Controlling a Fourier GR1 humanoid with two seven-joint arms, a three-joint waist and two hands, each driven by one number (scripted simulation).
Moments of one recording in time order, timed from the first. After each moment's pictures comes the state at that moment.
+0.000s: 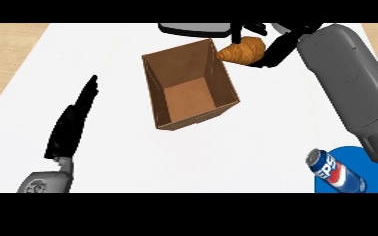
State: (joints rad) left arm -0.09 0.20 -0.03 -1.52 -0.17 0.05 0.09; right arm -1.08 -0.40 0.23 -0.81 0.39 0.42 -0.87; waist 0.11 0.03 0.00
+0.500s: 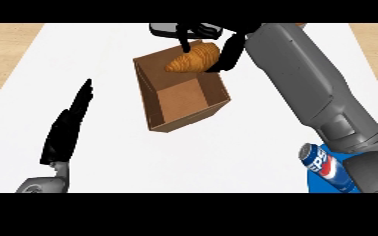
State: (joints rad) left arm -0.06 0.20 -0.01 -1.53 -0.18 0.06 0.10; right arm -1.24 -0.24 0.34 -0.66 0.38 0.41 -0.84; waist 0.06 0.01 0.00
